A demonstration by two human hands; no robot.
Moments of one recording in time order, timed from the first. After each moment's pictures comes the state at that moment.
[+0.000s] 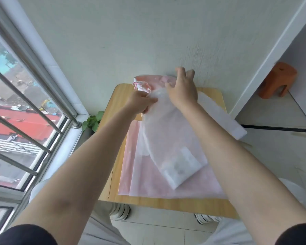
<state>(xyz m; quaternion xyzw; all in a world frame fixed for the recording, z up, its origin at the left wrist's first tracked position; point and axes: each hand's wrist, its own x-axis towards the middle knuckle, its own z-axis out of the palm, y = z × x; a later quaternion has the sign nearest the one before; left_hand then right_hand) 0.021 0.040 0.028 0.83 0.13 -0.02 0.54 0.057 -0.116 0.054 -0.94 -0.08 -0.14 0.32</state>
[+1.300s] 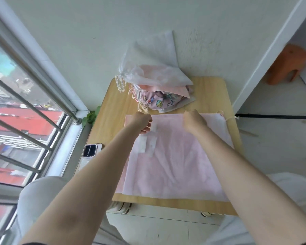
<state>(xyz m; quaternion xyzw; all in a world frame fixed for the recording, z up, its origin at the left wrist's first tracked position) 0.004 0.010 -0.038 0.78 0.31 -0.15 0.52 0.053 -0.179 -0.074 -0.98 -0.03 0.13 0.13</state>
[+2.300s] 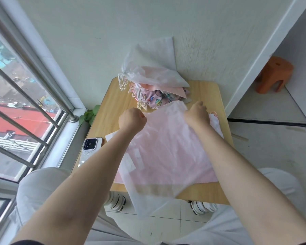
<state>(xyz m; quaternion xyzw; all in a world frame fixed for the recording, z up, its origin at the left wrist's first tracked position) -0.028 0.025 -0.039 0.96 0.19 -0.01 0.22 0.023 -0.183 -0.029 -0.95 0.11 0.05 0.27</state>
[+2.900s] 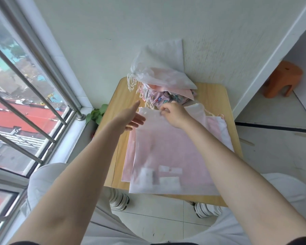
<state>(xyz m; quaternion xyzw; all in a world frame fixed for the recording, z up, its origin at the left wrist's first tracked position) -0.040 0.073 -0.013 0.79 0.28 -0.17 0.53 0.017 -0.115 -0.021 -0.92 -0.21 0.11 0.30</state>
